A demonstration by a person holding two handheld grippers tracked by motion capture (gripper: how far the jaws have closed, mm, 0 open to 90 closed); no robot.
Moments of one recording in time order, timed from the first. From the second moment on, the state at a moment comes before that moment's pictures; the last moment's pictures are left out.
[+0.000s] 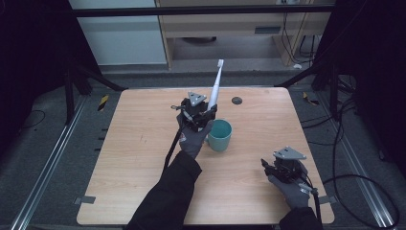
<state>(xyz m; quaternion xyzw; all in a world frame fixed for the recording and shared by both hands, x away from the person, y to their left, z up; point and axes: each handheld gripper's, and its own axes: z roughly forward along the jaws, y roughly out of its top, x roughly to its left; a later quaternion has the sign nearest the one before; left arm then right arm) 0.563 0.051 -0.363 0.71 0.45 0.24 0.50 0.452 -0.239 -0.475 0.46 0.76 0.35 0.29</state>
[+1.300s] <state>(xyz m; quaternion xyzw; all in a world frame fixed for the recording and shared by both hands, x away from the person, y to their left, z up) 0.572 0.015 -0.422 0.73 0.43 0.23 0.48 0.453 -0.238 -0.477 0.46 0.77 0.34 0.29</state>
